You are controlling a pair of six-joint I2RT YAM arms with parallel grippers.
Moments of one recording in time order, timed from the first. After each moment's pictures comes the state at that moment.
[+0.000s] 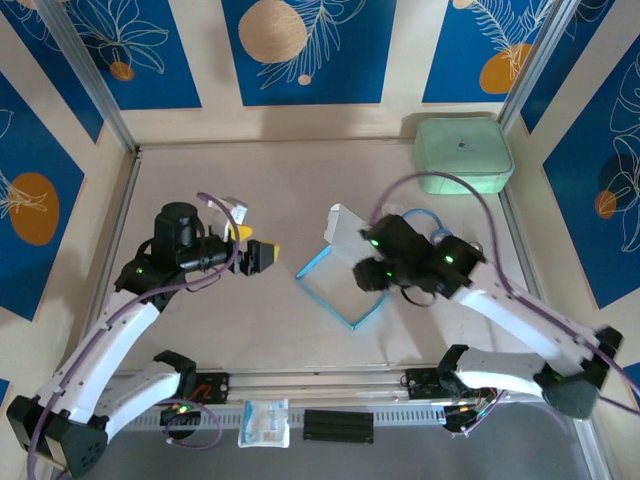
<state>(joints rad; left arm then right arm) -0.44 0.90 0.89 -0.48 0.57 -0.16 0.85 1.05 1.12 -1.13 0.08 0.58</state>
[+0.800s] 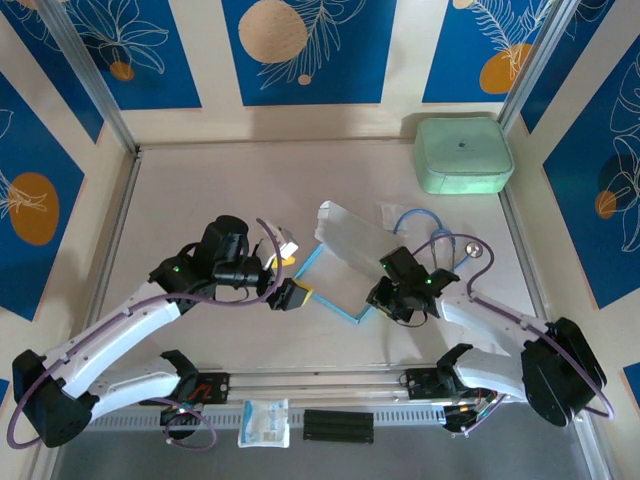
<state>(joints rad) -0.74 1.01 0.90 -0.50 0.52 -0.03 0.62 1.14 0.55 -0.57 -0.13 1.14</state>
